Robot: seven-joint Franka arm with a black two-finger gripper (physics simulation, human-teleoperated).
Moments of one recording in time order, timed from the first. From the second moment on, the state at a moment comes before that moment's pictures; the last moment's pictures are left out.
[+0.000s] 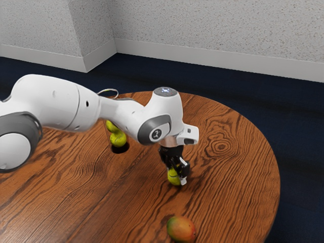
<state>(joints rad) -0.23 0.52 -0.10 -1.77 0.06 2.28 0.04</state>
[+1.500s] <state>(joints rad) 0.12 0.32 -0.08 -1.35 0.15 1.70 0.08</state>
